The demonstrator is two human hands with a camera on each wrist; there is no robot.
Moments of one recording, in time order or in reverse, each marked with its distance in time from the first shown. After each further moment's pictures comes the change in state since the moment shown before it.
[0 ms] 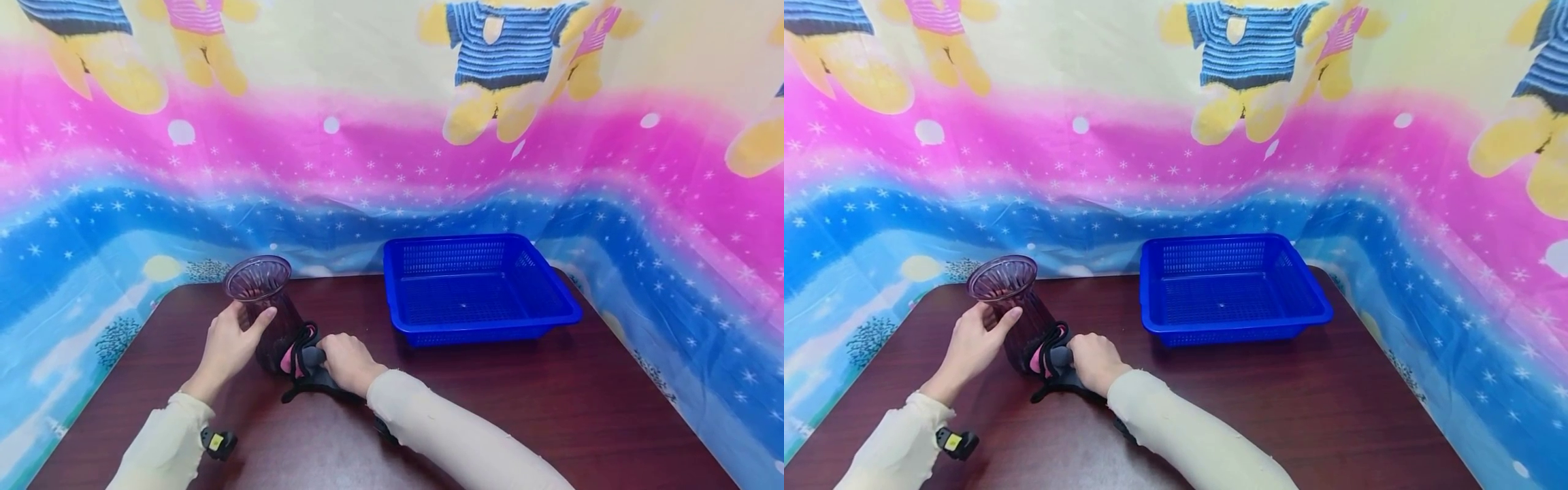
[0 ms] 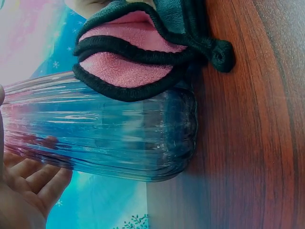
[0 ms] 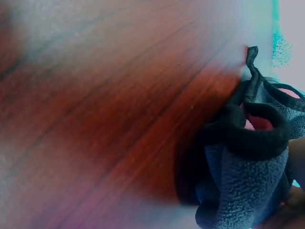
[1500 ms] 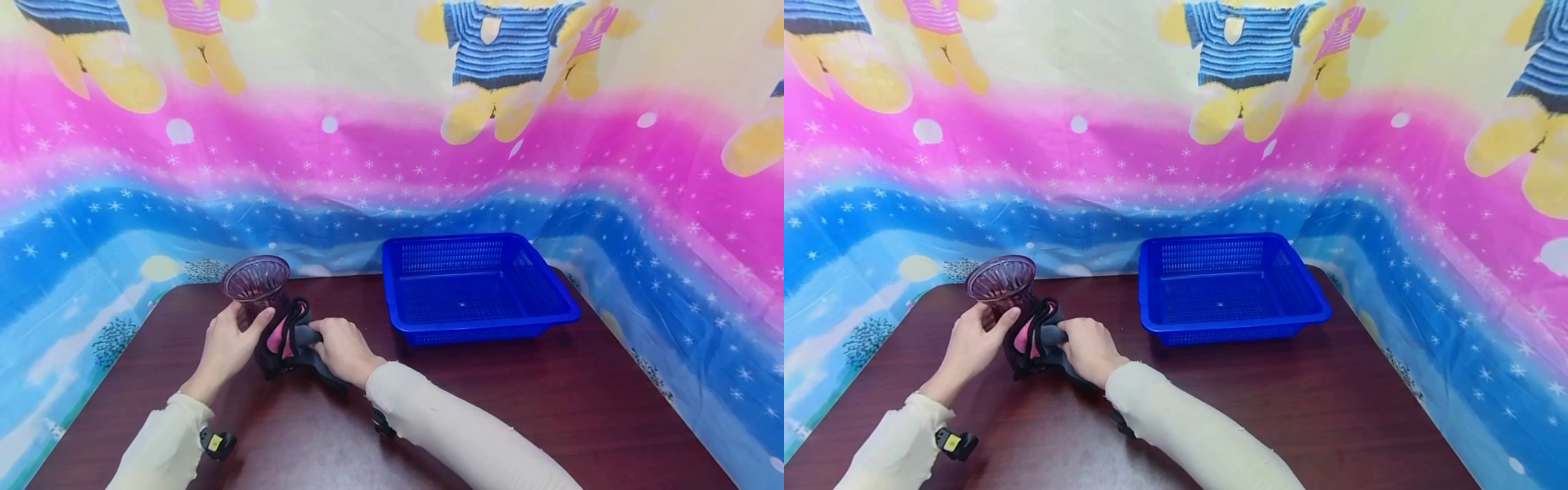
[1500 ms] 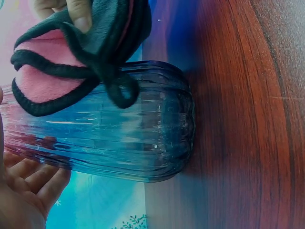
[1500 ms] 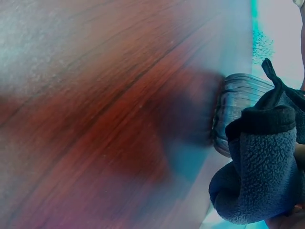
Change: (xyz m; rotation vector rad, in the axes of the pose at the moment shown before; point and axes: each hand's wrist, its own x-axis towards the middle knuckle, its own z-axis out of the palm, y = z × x) left_hand -0.001 -0.001 0.003 -0.003 0.018 0.013; right_hand 0.004 -0.008 -0.025 0.142 0.135 -0.033
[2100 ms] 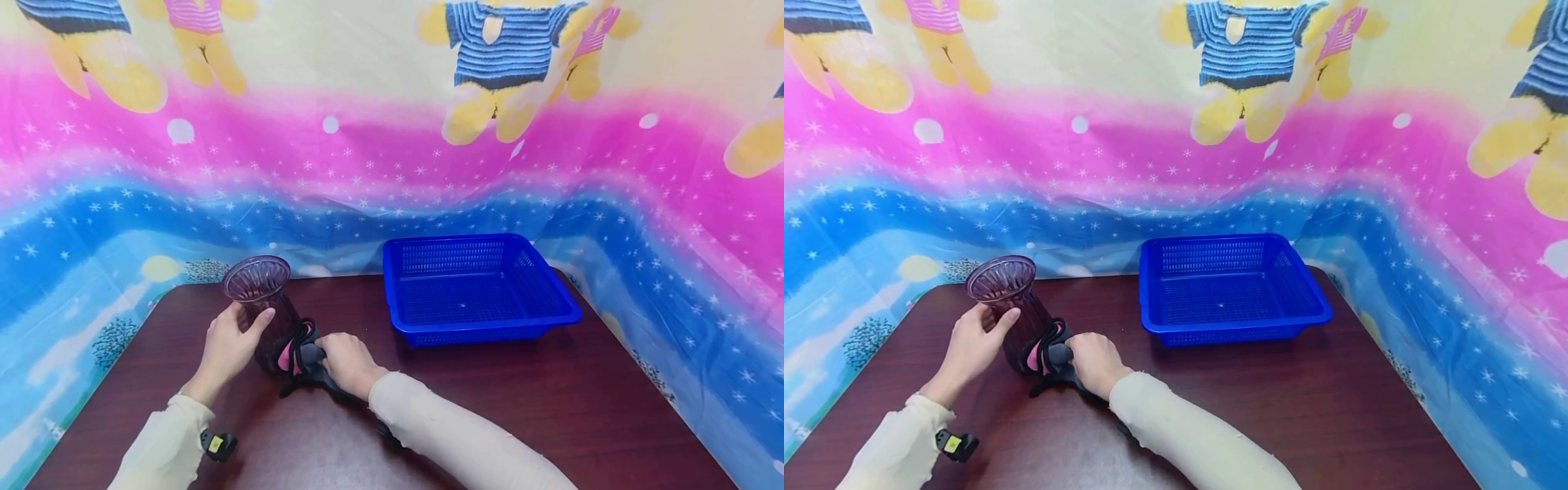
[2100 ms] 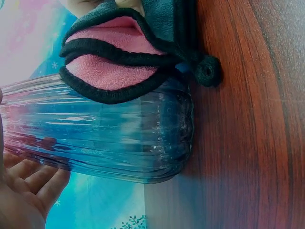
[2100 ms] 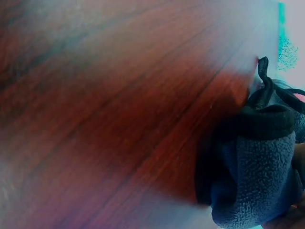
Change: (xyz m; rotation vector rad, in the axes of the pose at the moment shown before) left_hand 0.000 -0.002 0.002 -0.012 0.013 0.002; right_hand -0.010 0.015 0.024 -0.157 -0.064 -0.014
